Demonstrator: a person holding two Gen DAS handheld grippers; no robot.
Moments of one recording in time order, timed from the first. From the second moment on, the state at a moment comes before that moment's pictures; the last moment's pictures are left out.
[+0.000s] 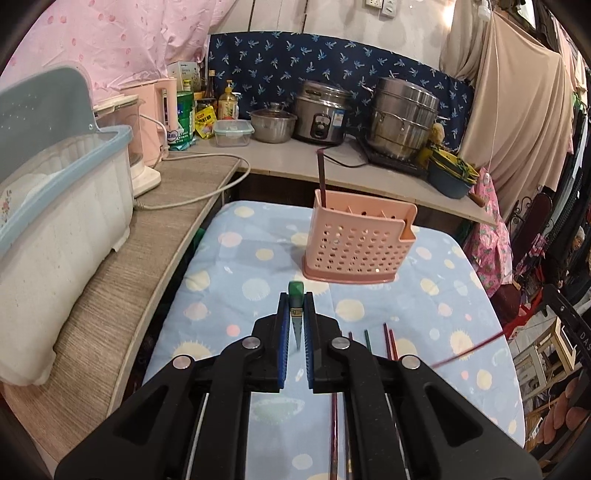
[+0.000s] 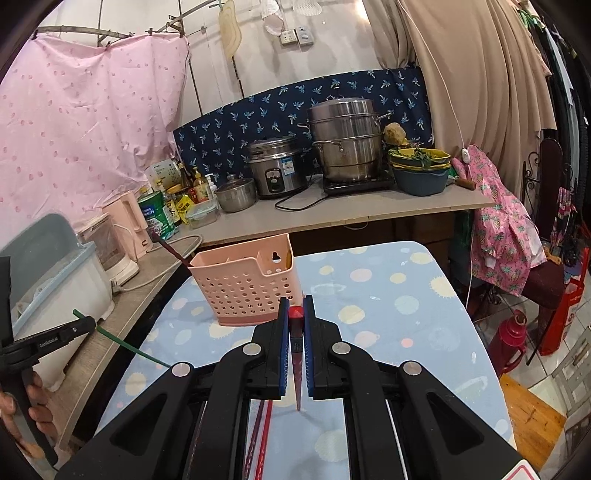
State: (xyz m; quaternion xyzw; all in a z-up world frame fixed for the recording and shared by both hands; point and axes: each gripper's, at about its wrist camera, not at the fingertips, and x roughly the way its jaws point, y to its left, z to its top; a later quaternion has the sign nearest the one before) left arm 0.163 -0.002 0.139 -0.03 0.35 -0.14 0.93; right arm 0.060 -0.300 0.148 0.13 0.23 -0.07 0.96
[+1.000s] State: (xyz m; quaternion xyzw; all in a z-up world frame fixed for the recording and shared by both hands) left arm 0.234 -0.038 0.227 -0.06 0.29 -0.17 0.94; right arm 0.153 -0.329 0.230 0.15 0.17 -0.06 0.97
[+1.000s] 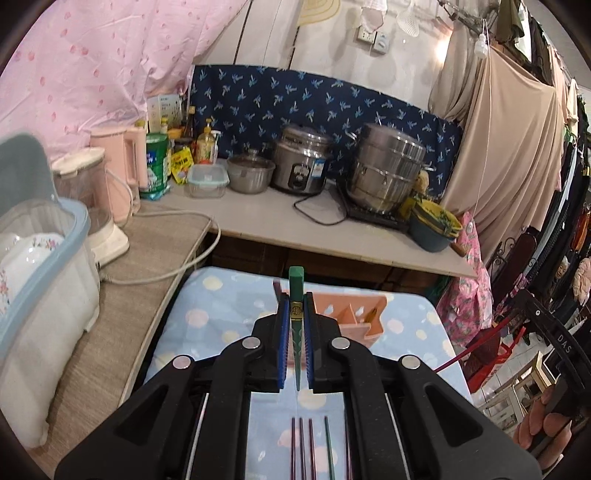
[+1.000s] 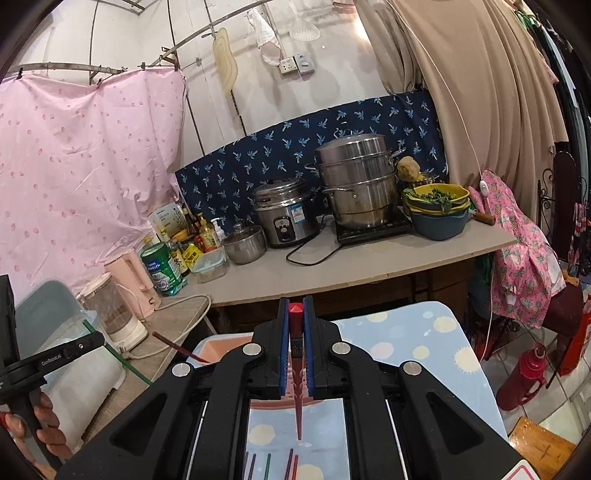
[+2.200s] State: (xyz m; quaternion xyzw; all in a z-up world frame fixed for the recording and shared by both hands) left arm 0.338 -0.078 0.209 -0.05 0.29 -0.16 0.94; right arm 0.296 -0.306 0.200 0.17 0.20 -0.03 0.96
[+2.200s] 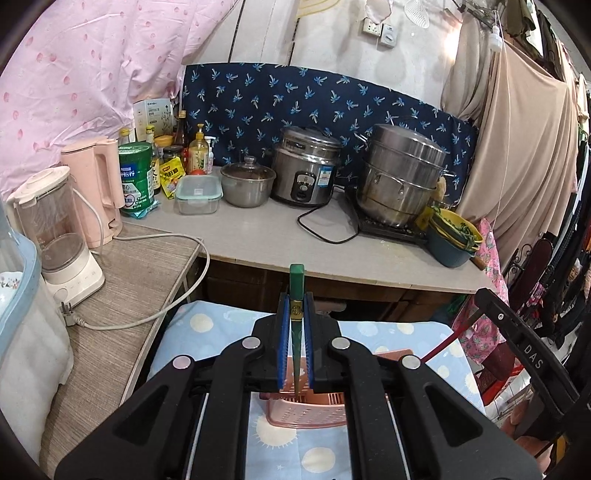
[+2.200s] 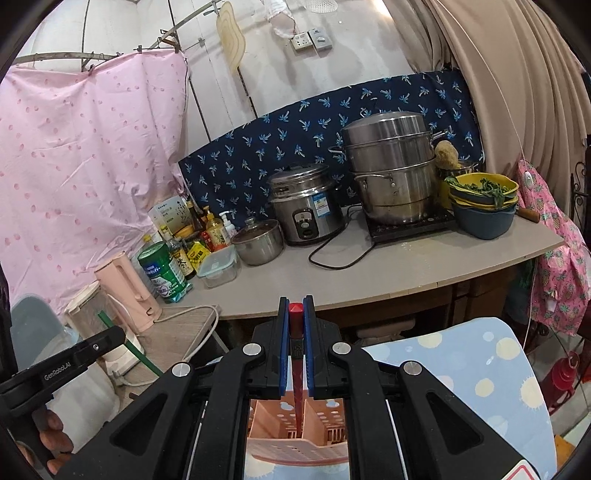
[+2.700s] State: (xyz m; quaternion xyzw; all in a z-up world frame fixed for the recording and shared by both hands) left arm 0.318 -0.067 0.206 -0.04 0.28 -0.13 0.95; right arm 0.258 -0.313 0.201 0.16 0.19 -0.04 0.97
